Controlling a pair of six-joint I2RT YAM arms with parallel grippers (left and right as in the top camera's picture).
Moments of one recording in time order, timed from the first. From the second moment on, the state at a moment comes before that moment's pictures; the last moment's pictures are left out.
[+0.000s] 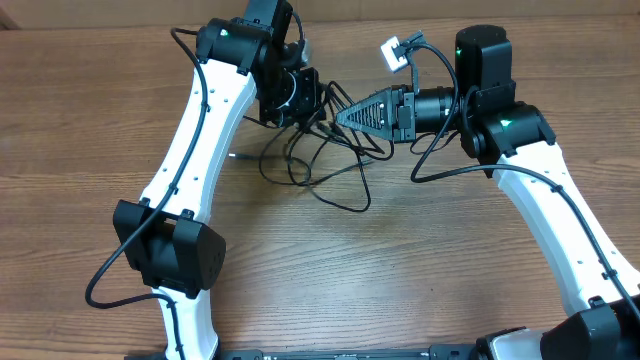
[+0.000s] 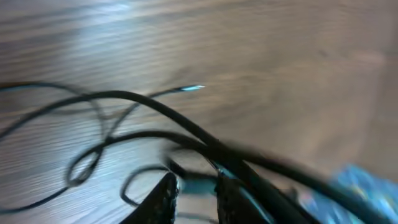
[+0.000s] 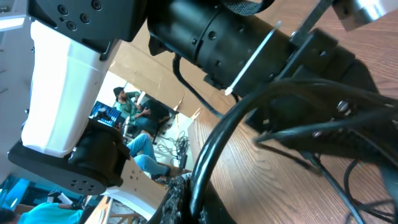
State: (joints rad) left arm -0.32 2.06 2.14 -1.36 0.50 -0.37; right arm 0.26 1.56 1.39 -0.36 -1.25 0.39
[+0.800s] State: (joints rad) left arm -0.29 2.06 2.14 -1.38 0.89 -0.15; right arm 0.26 1.56 1.39 -0.48 -1.10 0.35
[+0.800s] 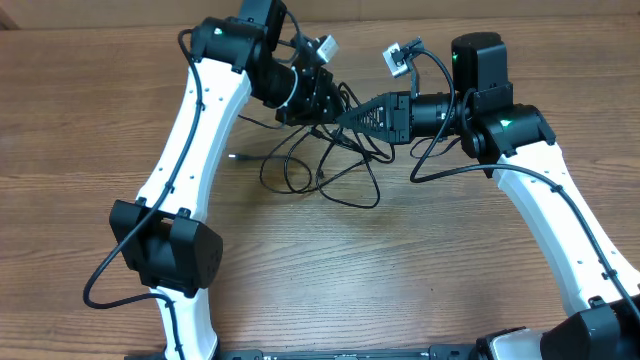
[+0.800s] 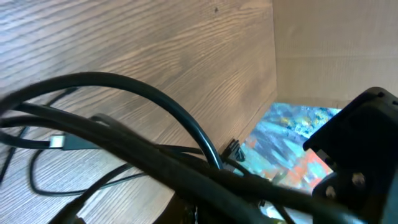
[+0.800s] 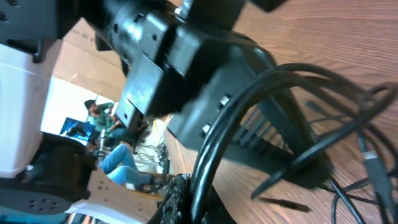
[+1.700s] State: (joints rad) left arm -0.22 2.06 2.14 -1.34 1.06 -0.15; right arm 0.26 1.56 1.39 -0.49 -1.02 0.33
